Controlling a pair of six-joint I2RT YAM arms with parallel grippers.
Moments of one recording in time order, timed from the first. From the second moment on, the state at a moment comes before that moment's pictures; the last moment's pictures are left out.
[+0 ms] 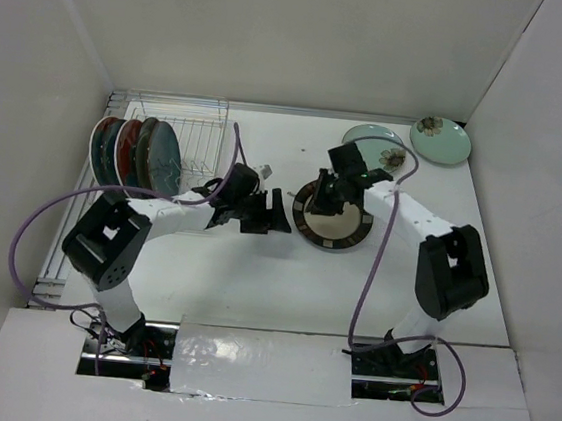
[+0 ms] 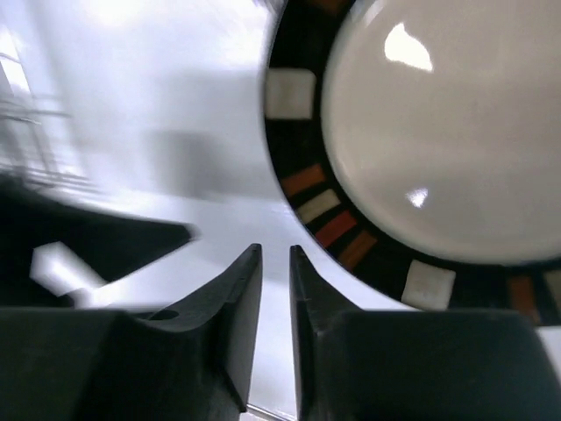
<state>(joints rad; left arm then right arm) -0.58 1.69 1.00 -0.08 0.33 -0.72 0.45 1.69 1.21 -0.52 -0.14 0.64</state>
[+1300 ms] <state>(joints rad) -0.58 2.07 1.17 0.37 0.34 -1.12 0.24 1.13 0.97 -0.65 -0.07 0.64</state>
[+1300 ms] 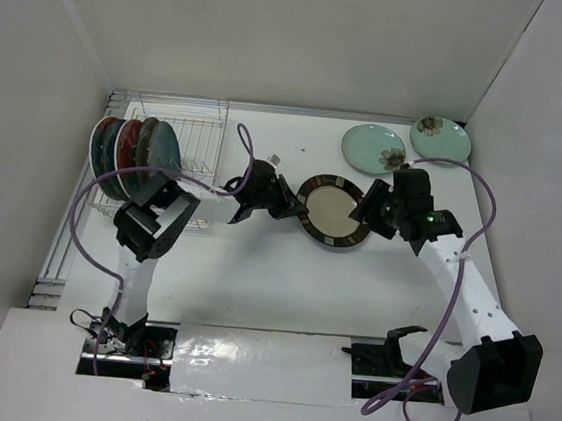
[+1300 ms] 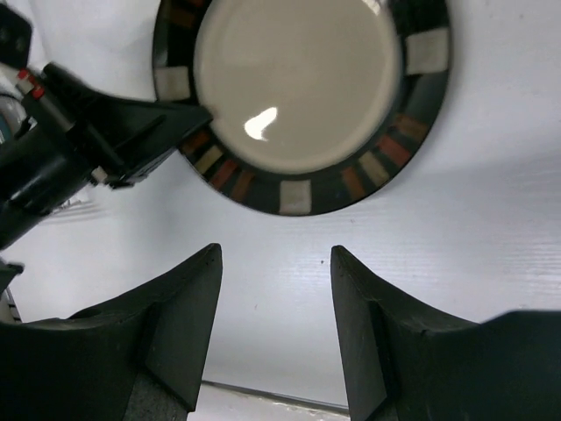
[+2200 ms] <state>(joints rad) -0.53 1.22 1.32 -0.40 -0.61 -0.12 0.11 1.10 0.88 -0.62 -0.26 0.53</state>
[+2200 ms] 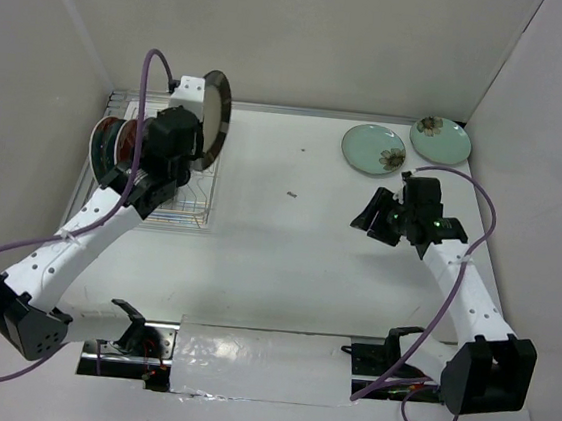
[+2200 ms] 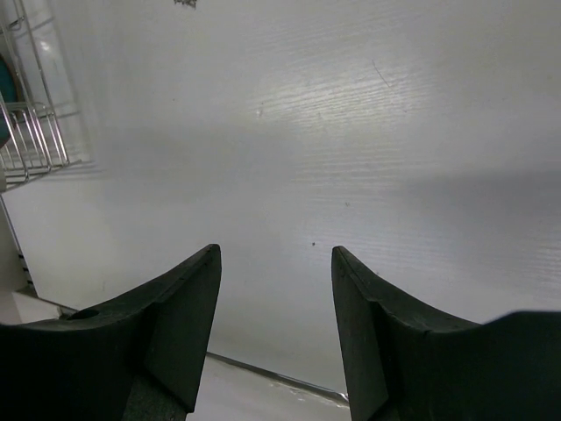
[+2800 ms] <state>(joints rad) -0.32 1.28 1.27 -0.32 -0.70 0.15 0.10 1.12 0.85 -0.59 -0.29 0.52</state>
